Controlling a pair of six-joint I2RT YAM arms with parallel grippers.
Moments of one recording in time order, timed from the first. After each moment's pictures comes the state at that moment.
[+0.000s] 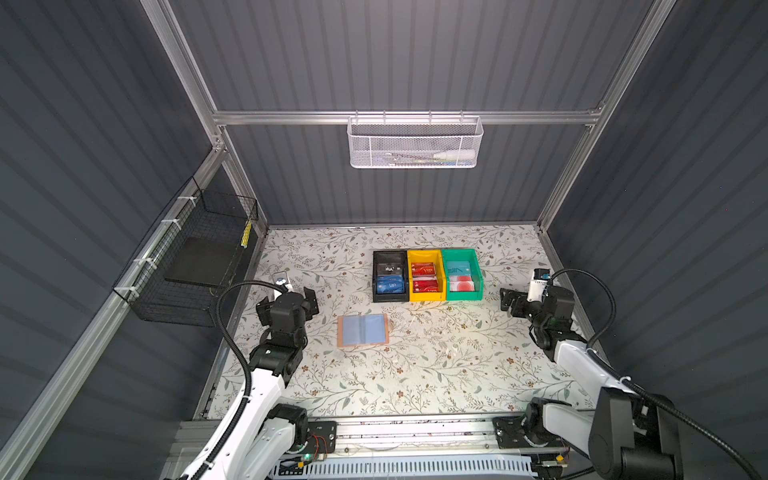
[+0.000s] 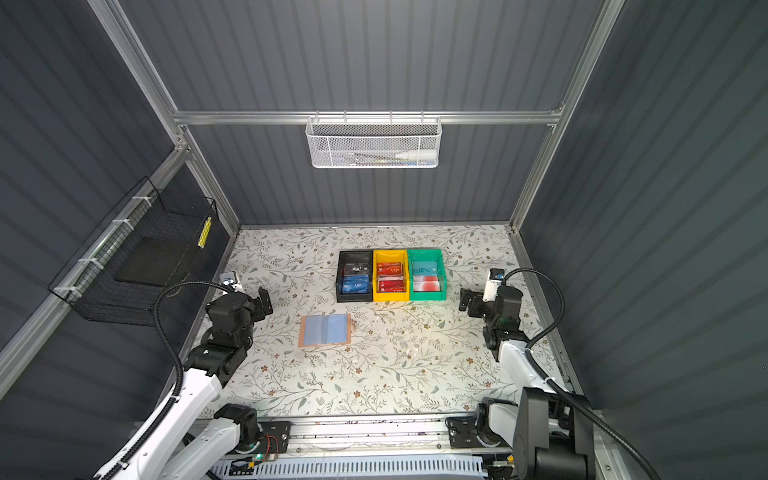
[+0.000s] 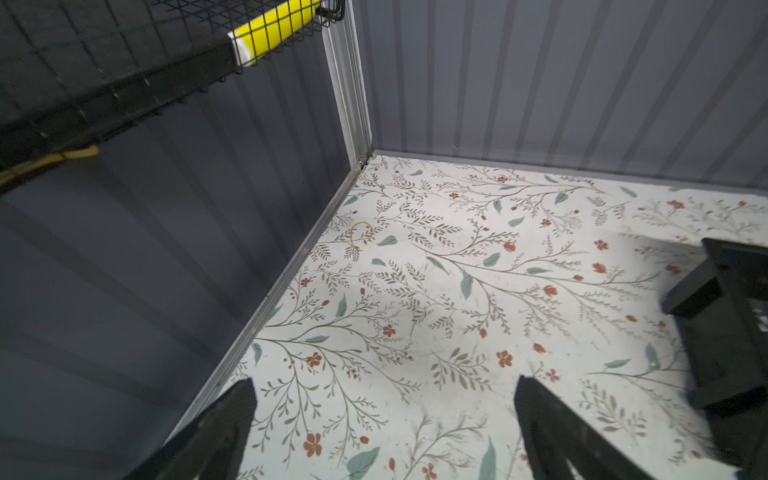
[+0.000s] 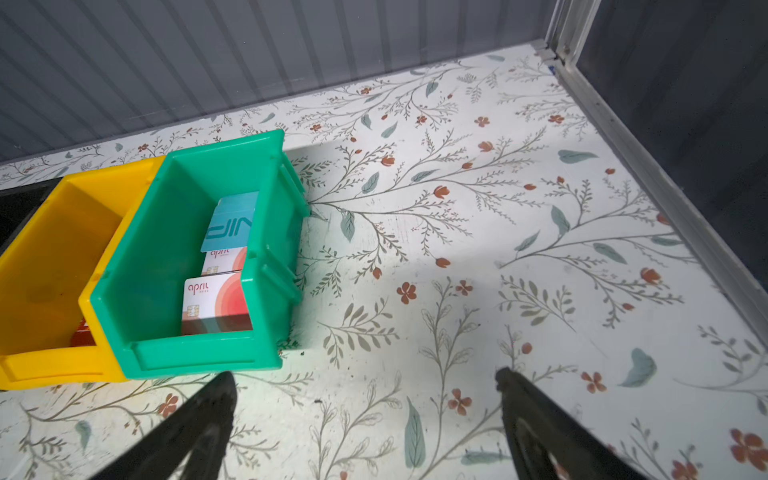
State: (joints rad) left arm -0.24 0.80 0.51 -0.12 -0.56 -0.07; right arm -0.14 1.17 0.39 0.32 -0.20 0.08
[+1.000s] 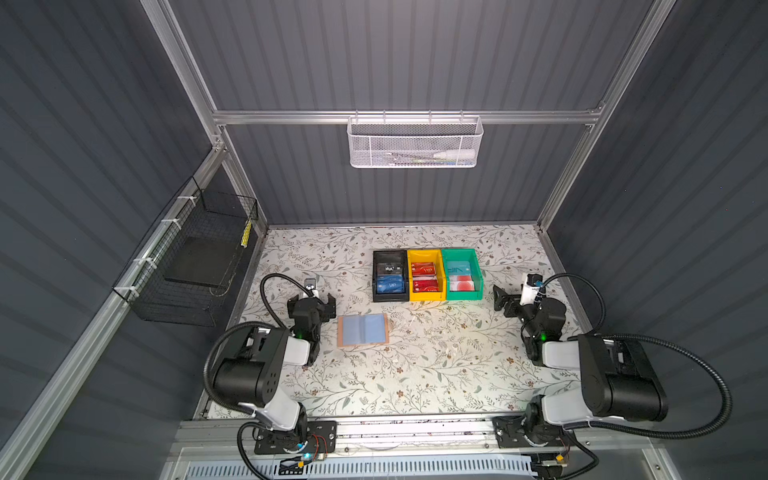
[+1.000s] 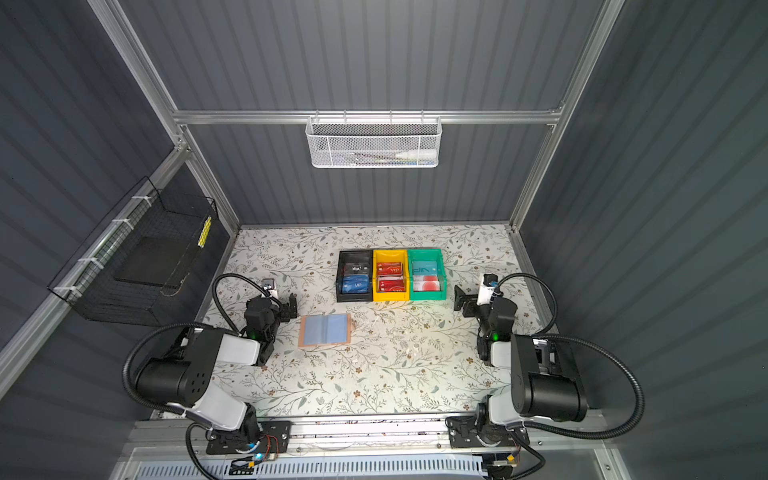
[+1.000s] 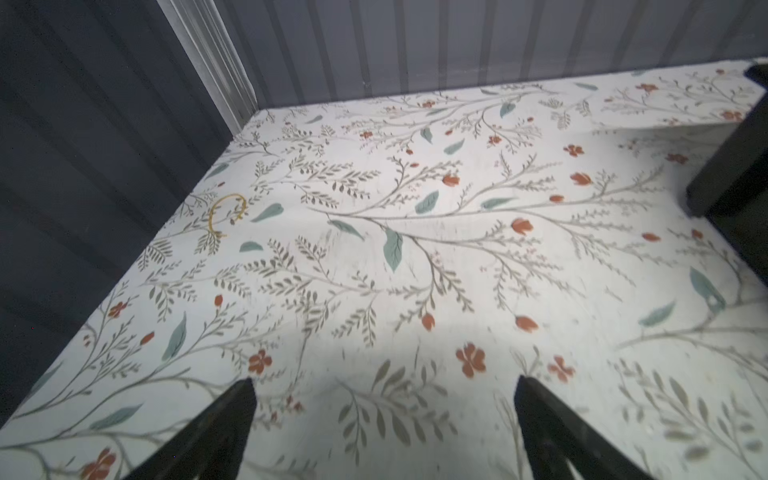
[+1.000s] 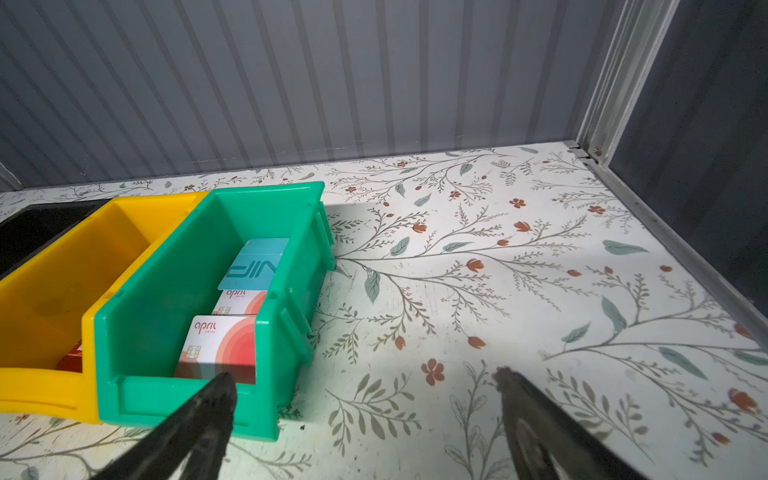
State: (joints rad) left arm -0.14 1.67 0.36 0.94 -0.25 0.04; right arm -0.14 1.46 0.26 0.97 -0.29 0.04
